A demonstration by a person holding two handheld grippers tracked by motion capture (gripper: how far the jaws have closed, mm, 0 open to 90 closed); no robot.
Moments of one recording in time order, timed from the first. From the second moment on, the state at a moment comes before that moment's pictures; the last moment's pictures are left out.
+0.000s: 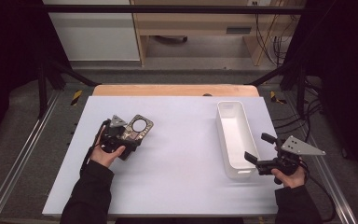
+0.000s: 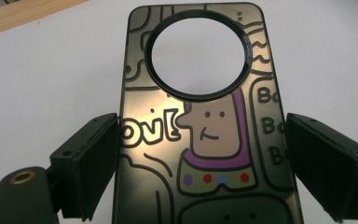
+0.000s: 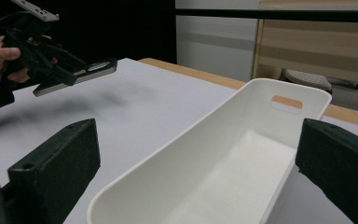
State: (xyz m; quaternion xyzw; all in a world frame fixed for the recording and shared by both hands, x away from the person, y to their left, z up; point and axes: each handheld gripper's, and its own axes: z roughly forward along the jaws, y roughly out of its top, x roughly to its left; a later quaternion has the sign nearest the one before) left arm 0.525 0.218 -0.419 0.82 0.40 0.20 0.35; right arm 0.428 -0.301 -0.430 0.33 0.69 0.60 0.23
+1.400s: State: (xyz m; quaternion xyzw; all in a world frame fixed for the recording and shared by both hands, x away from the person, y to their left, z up) left arm 0.467 0.161 -0.381 0.86 0.27 0.18 0.40; right arm 0.426 -0.289 -0.425 0.30 0.71 0.60 0.22
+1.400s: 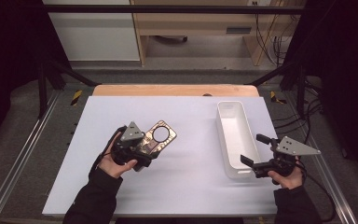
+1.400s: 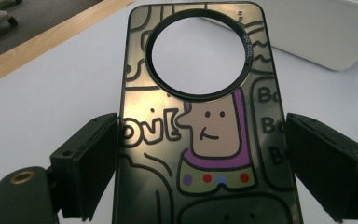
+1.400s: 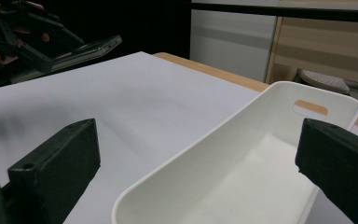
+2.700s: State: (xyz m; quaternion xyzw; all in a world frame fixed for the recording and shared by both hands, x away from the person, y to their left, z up) left arm 0.447 0.119 -0.387 0.89 0.19 0.14 0.38; right arm 0.420 -0.229 -0.417 0.20 0.79 0.55 0.19
